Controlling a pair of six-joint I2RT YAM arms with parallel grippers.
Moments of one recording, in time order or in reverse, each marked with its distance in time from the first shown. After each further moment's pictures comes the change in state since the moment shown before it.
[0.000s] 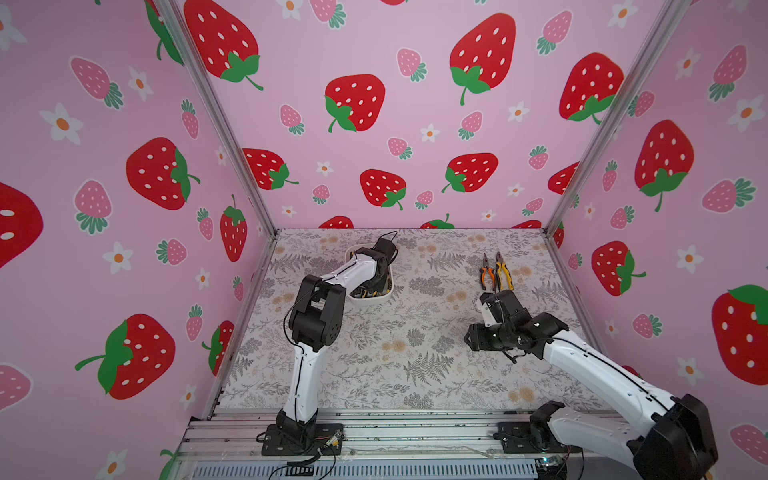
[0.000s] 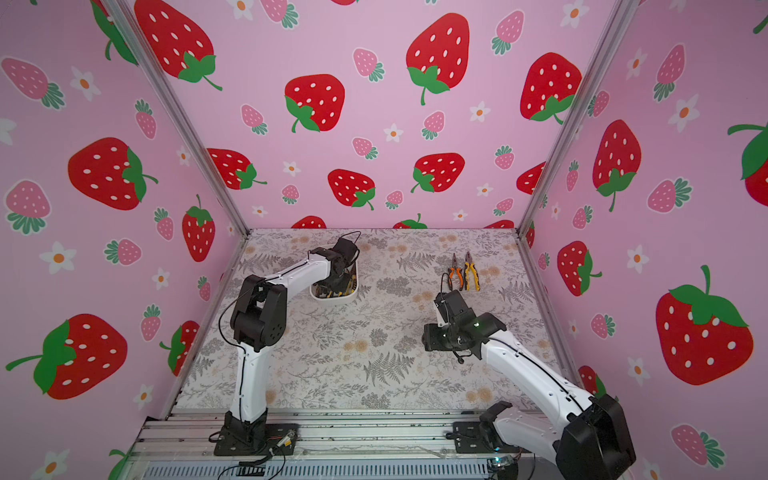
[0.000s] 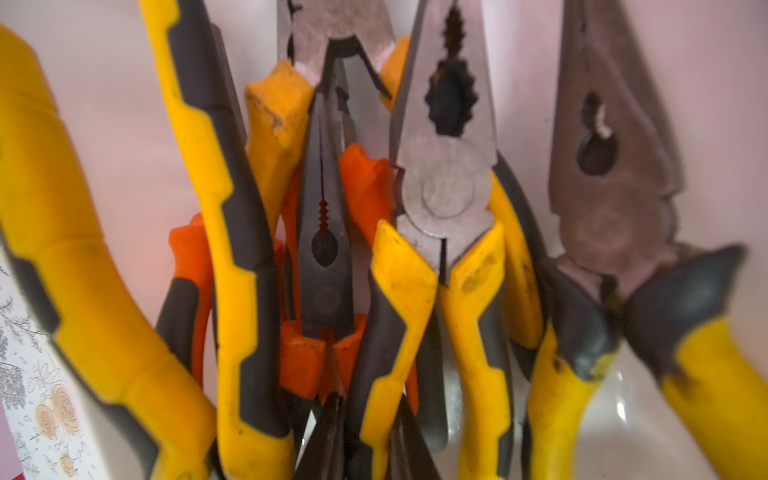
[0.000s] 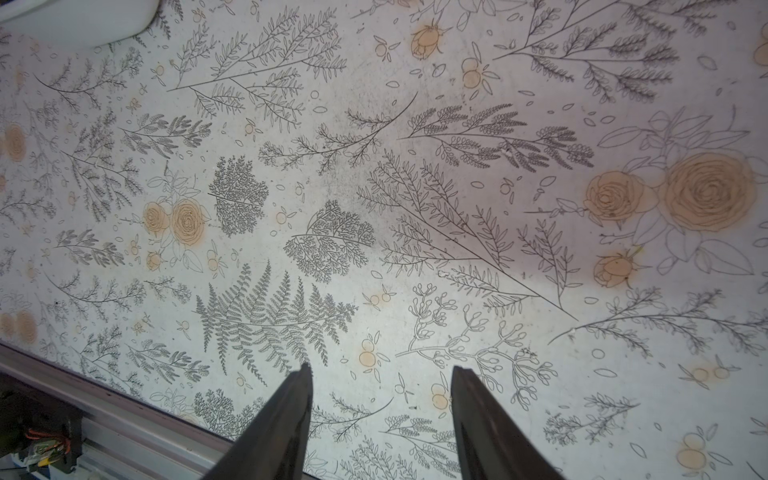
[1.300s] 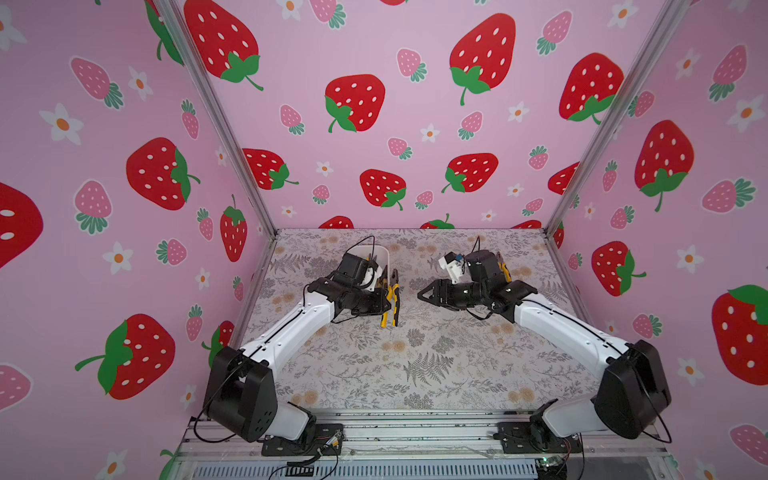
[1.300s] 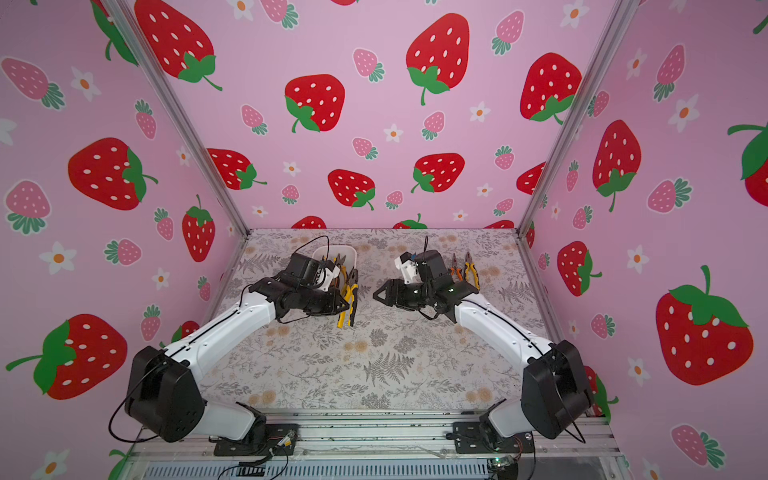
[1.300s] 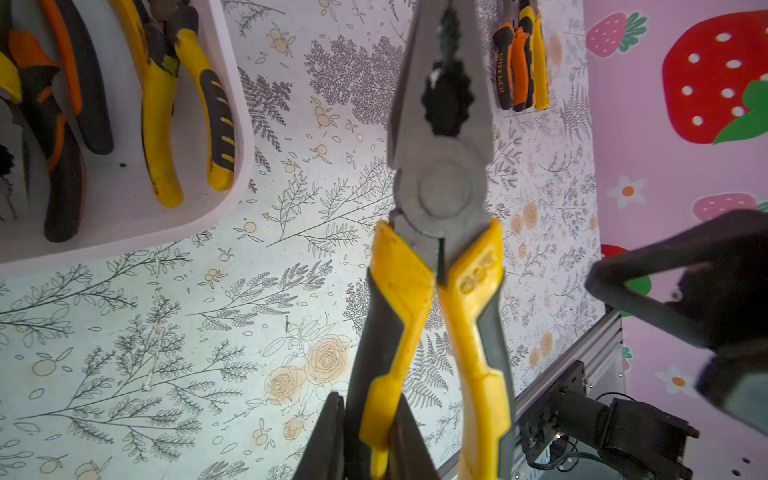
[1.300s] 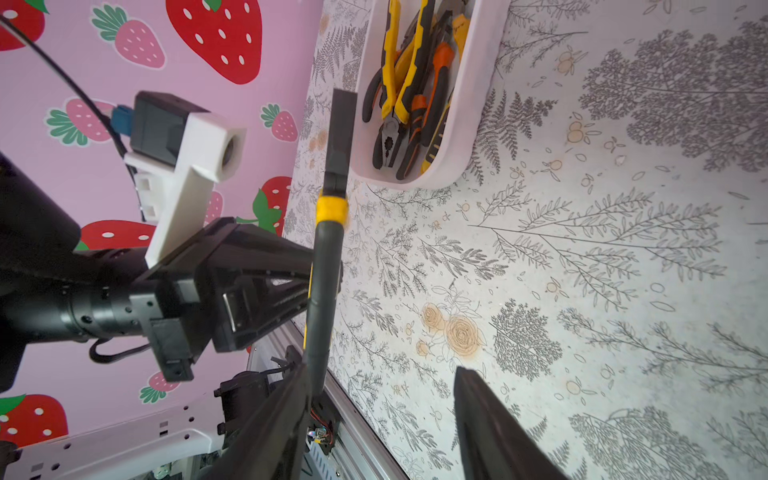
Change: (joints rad) left arm -0.032 -0.770 -0.613 0.198 0.776 -0.285; right arm 0.017 0.346 0.323 0.428 -0.472 0.197
